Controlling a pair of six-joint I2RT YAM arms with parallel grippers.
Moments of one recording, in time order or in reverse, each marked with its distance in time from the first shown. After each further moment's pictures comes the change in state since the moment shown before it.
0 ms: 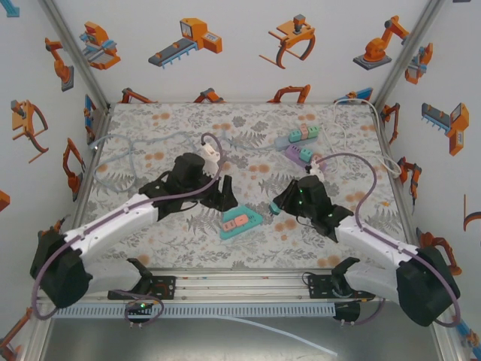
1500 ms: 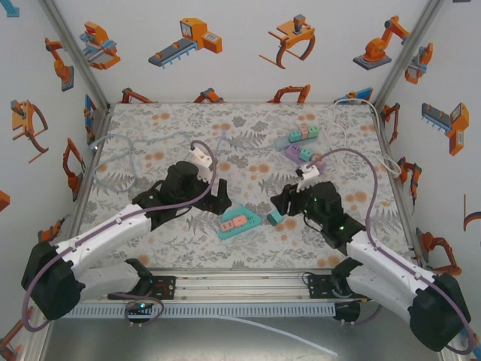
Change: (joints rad) left arm 0.002 -0.033 -0.093 0.005 -0.257 -0.046; right arm 0.014 -0.277 -0.013 0.073 -0.203 -0.727
